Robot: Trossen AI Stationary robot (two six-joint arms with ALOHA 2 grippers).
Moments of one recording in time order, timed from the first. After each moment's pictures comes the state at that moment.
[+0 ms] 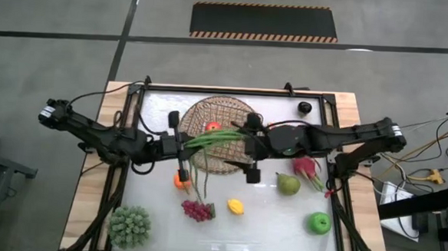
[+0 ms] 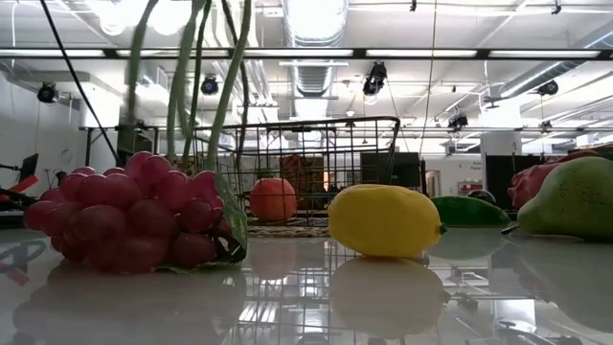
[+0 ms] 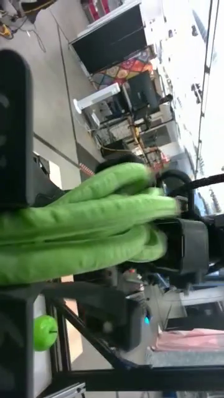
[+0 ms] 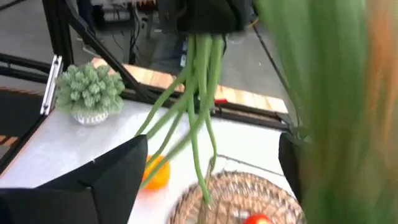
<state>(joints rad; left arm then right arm) -0.38 1.16 1.09 0.19 -0.60 0.30 0.21 1.51 1.56 -0.41 0.23 -0.17</state>
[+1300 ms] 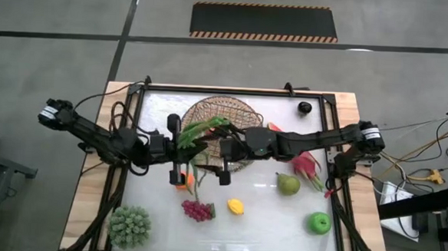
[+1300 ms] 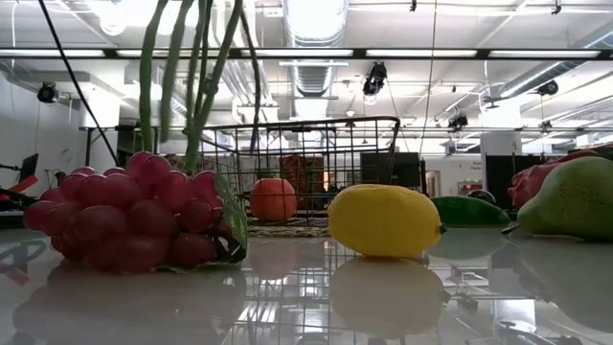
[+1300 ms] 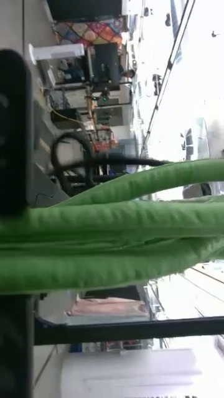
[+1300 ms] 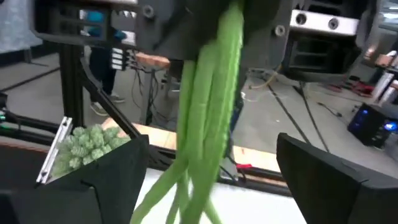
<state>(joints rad) -0.38 1.17 0.92 0.68 -0.47 0.24 0.15 1.73 1.50 0.16 0.04 -0.21</state>
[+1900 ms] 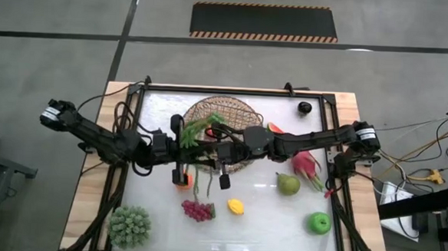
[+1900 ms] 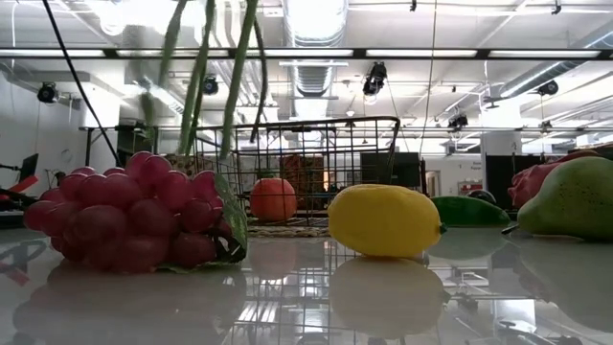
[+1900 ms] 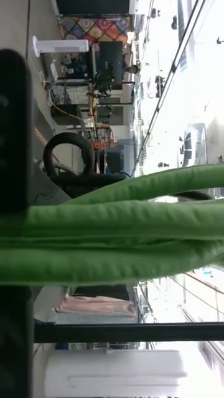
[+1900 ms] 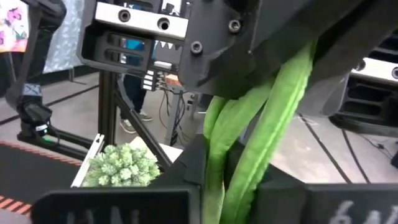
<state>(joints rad) -0.36 1.20 0.93 0.74 -0.47 0.19 0.14 1.76 1.51 0.27 -0.12 -0.21</state>
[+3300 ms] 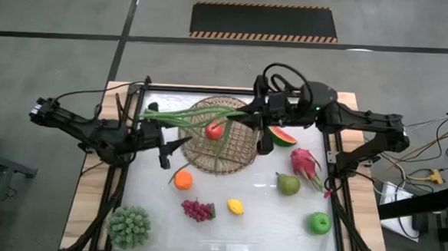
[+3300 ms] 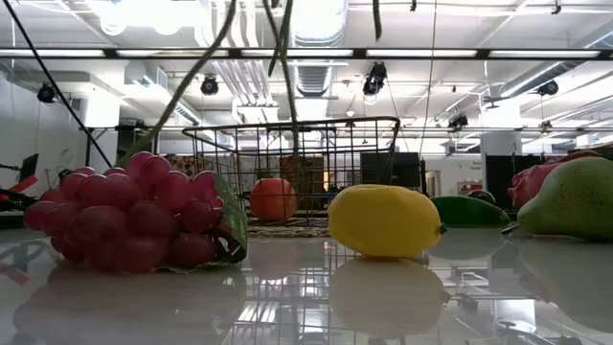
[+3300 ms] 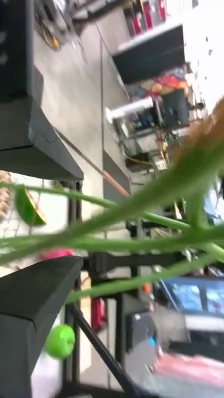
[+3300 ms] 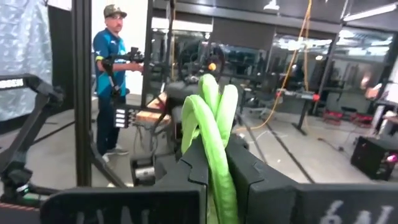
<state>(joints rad) -0.36 0.90 0.93 0.01 -0.68 0.13 0.02 1.46 1.66 -0.08 -0.11 -0.14</state>
